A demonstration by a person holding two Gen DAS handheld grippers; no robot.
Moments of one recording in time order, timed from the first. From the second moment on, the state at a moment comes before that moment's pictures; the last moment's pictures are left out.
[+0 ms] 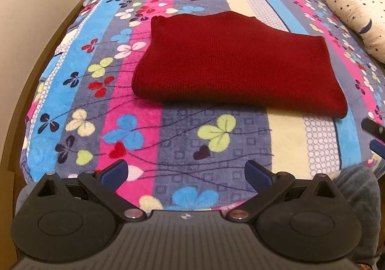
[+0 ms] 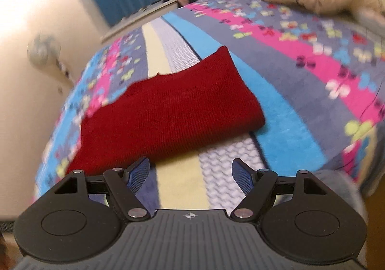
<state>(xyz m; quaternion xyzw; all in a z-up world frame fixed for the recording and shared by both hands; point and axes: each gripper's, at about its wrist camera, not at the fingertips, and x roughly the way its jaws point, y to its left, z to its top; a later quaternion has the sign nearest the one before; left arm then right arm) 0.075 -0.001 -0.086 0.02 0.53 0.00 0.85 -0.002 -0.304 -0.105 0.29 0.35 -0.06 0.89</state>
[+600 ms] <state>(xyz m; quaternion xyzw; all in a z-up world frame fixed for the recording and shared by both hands) 0.129 0.021 -0.111 0.01 0.57 0.05 0.82 0.107 -0.396 -0.253 0.57 0.30 -0.15 0.75</state>
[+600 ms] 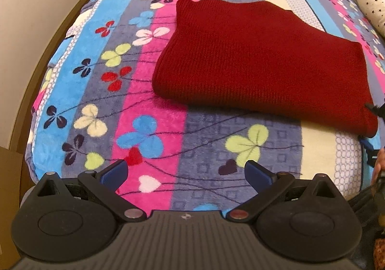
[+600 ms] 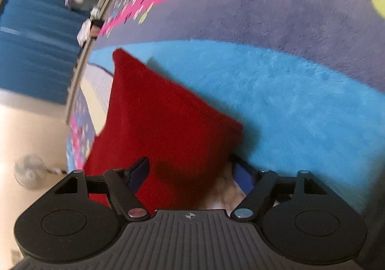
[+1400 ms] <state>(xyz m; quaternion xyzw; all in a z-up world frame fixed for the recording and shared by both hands) 0.233 0.143 -0.175 -0.04 0.52 0.24 0.82 0.124 -0.401 -0.245 0.56 0.35 -0.19 0.73</state>
